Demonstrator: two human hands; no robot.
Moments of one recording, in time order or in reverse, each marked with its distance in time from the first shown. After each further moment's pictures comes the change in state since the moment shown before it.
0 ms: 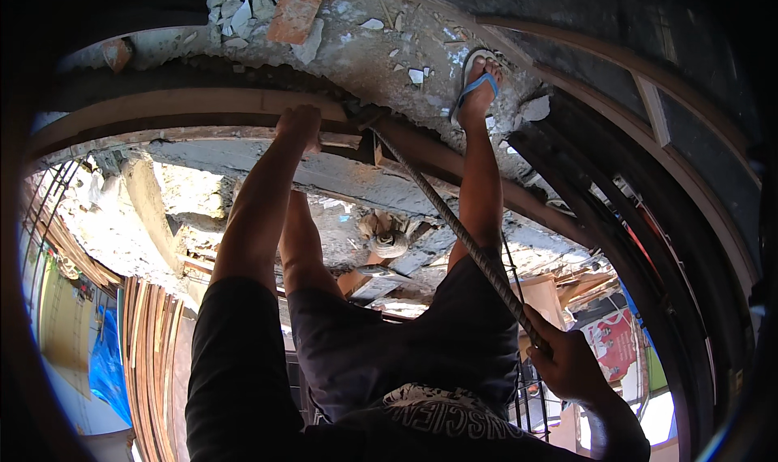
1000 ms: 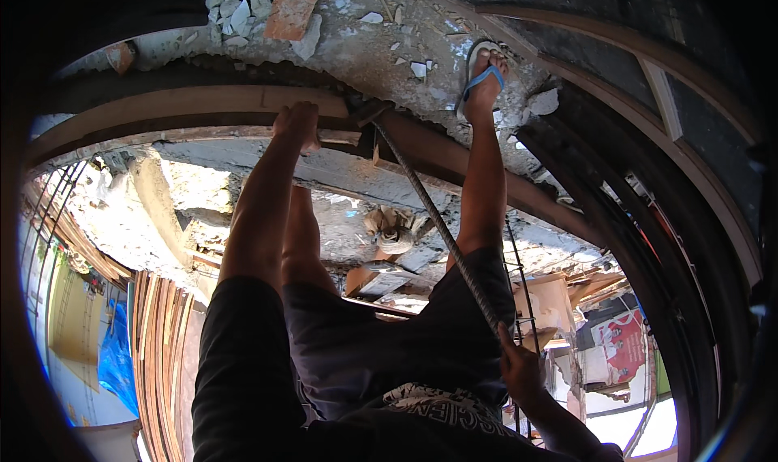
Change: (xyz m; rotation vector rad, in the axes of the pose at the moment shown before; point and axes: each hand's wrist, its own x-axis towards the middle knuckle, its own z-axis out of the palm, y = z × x) left_hand -0.005 0.004 0.002 -0.019 0.051 -0.058; right_hand 0.032 0.132 0.139 -0.169 0.281 -0.067
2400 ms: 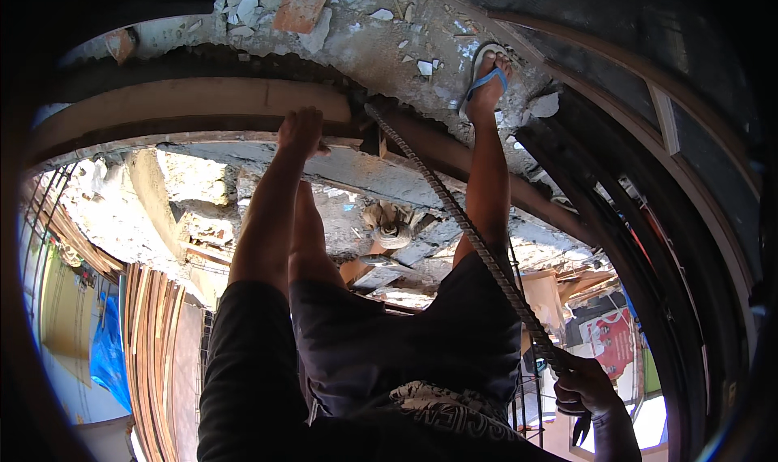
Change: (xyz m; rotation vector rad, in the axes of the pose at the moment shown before) left_hand -0.015 -0.011 0.039 0.078 0.215 0.123; right_hand -0.023 -0.052 -0.177 1.431 -0.622 0.627
